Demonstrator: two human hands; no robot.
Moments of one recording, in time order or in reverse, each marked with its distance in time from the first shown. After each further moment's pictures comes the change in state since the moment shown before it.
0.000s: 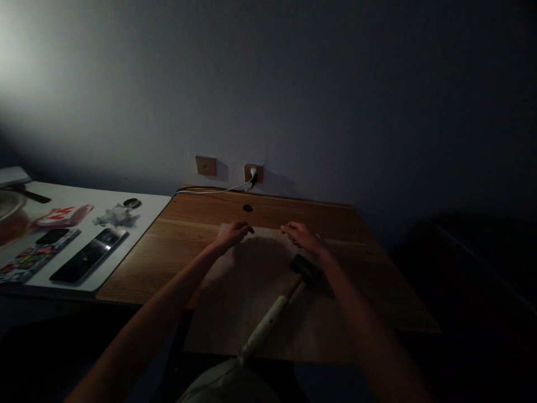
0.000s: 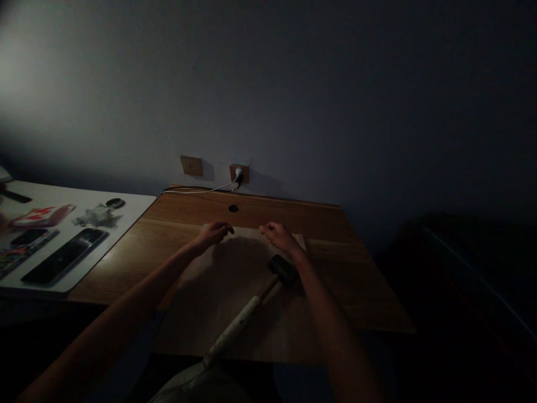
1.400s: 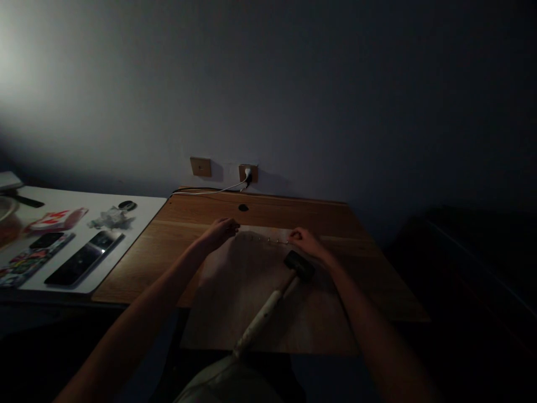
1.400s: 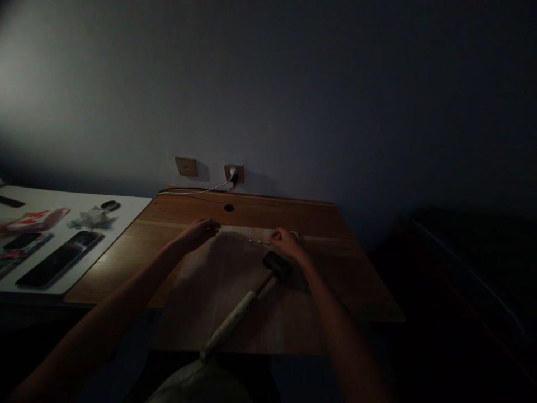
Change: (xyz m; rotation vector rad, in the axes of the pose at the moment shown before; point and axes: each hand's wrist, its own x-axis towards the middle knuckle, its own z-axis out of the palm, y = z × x) left_hand -0.004 0.004 -0.017 -0.356 0.070 -0.055; right_hand -0.013 0.053 -0.017 -0.112 0.084 0.039
